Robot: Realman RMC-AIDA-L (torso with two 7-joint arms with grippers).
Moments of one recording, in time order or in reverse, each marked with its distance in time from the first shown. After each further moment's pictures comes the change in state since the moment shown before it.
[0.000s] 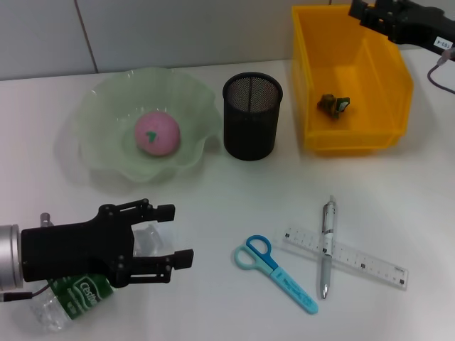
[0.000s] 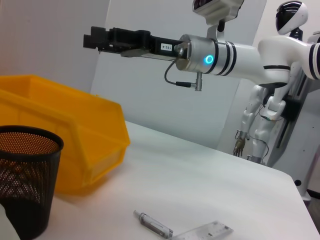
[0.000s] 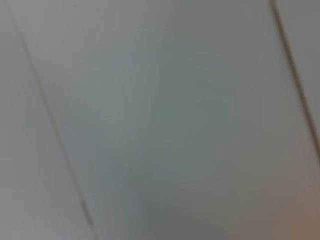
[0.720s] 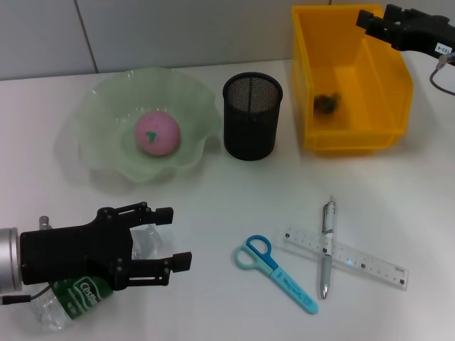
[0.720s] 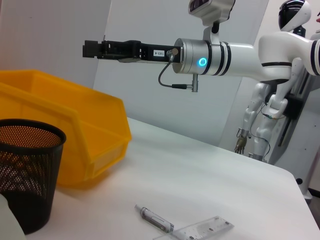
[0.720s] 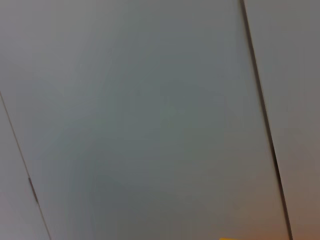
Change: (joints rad) left arm 0.004 0.002 0.001 -0.005 0.004 -0.004 0.000; right arm 0.009 0.001 -0.001 0.005 -0.054 0.124 -0.013
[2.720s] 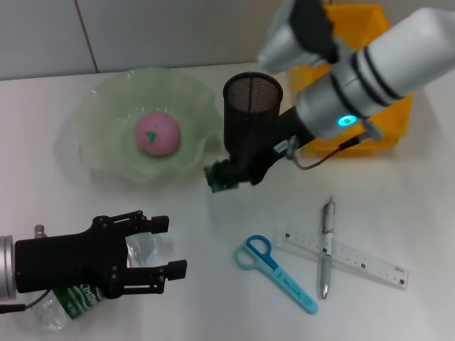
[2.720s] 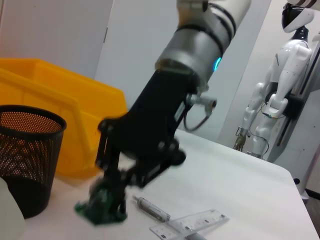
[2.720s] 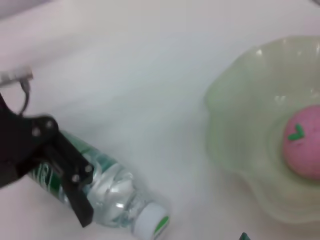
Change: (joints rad) left arm 0.019 0.008 0.011 0.000 -0.002 0.006 -0.019; right arm 0.271 0.007 -0.742 -0.141 -0.452 -0.241 0.550
